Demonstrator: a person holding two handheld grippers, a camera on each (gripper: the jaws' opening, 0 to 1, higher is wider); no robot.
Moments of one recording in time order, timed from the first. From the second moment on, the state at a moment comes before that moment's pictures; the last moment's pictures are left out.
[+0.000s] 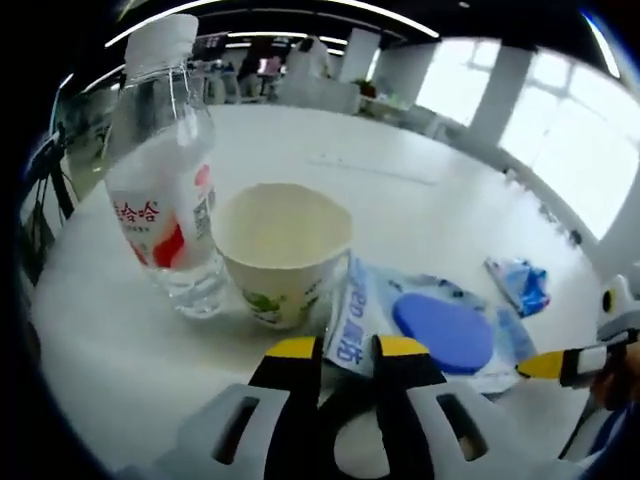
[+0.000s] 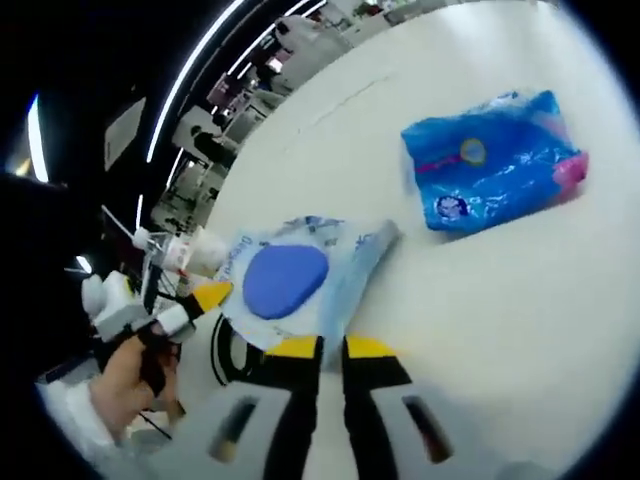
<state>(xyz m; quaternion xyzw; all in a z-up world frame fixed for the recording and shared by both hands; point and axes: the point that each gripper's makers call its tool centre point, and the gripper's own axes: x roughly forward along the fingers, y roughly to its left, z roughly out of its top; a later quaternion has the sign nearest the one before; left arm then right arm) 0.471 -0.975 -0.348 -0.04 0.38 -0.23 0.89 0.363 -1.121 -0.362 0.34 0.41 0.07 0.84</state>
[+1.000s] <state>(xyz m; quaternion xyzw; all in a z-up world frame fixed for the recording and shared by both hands) 0.480 -1.001 -0.312 -0.01 0.30 -0.27 0.91 0.428 -1.165 -0.303 -0.03 0.33 0.16 0.93</state>
